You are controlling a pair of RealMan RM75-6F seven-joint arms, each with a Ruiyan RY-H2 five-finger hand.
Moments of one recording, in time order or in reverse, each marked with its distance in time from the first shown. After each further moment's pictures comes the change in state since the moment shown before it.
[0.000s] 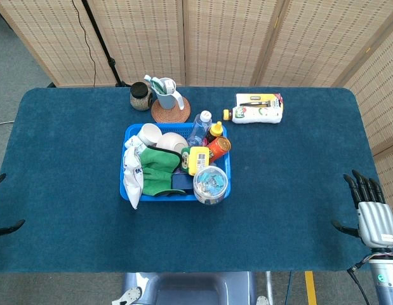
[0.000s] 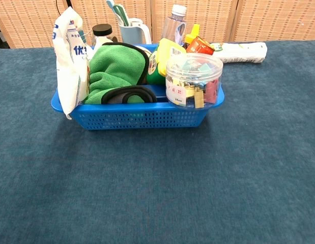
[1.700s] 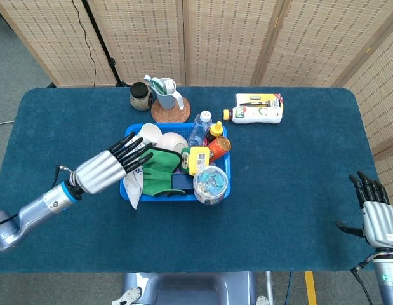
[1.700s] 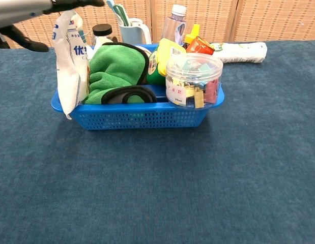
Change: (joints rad) left arm -0.628 -0.190 -0.131 0.323 0.623 -0.244 0.517; right arm -0.001 0.029 0.011 -0.030 0.059 -0.040 0.018
